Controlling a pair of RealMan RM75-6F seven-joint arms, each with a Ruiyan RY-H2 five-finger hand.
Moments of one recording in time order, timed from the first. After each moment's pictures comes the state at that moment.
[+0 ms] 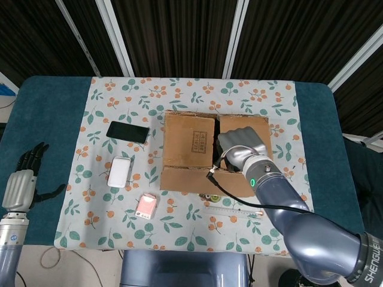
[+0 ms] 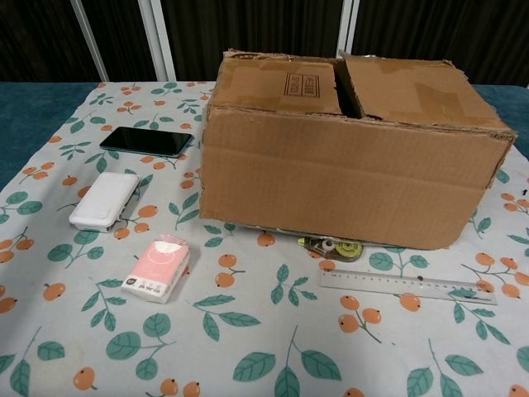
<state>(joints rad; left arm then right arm) -0.21 -1.22 -0.14 -1.65 1.36 1.38 -0.10 1.62 -0.56 0.34 -2.15 0.78 0.72 -1.23</state>
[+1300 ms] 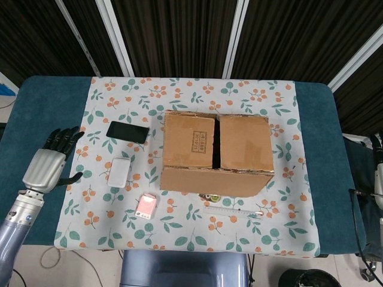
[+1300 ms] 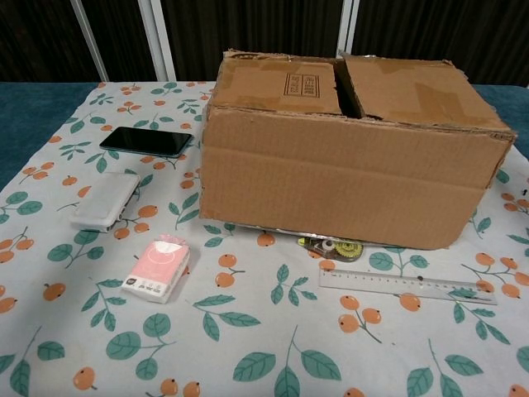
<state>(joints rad) -0.42 -1.07 -0.18 -1.73 1.44 1.18 0.12 0.28 -1.00 0.07 -1.65 -1.19 1.60 -0.11</state>
